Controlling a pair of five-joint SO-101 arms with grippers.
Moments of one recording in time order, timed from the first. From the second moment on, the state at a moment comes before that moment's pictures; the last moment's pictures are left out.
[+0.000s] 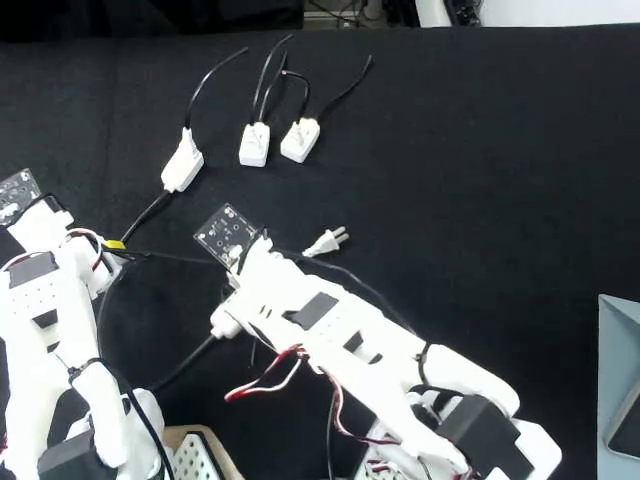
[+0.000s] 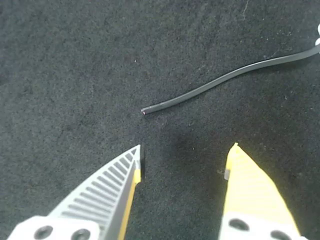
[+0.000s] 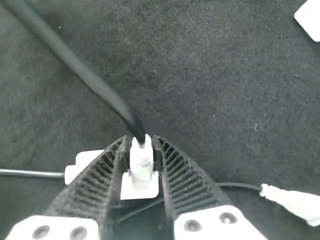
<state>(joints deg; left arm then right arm) -31.1 -31.6 52.3 53.1 8.3 -45.0 -14.8 60.6 18.2 6.2</state>
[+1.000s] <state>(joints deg) -31.1 -31.6 52.3 53.1 8.3 -43.1 -21.6 61.5 23.9 4.3</state>
